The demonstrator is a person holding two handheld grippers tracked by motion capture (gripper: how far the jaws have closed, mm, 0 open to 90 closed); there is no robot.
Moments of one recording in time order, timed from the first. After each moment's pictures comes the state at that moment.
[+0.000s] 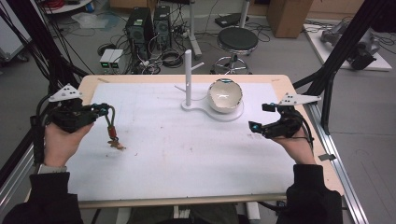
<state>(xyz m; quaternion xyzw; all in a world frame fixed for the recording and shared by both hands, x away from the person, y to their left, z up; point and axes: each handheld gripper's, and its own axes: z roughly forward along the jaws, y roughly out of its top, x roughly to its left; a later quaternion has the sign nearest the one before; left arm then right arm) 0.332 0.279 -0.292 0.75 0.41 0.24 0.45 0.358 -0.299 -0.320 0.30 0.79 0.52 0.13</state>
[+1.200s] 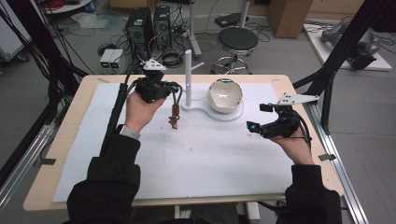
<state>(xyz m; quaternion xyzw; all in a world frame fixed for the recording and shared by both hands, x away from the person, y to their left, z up) 0.421 0.100 -0.275 0.78 0.36 0.21 0.46 0.358 -0.293 -0.320 0.30 0.79 0.52 0.12</state>
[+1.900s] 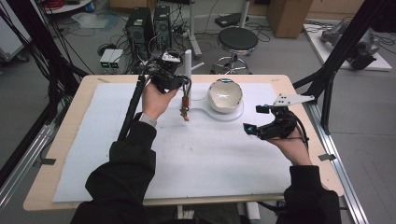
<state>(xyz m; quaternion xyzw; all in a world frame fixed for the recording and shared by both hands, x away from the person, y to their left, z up) 0.468 0.076 -0.285 0.78 0.38 0.21 0.44 0.358 -0.285 -0.322 0.29 0.80 0.52 0.11</state>
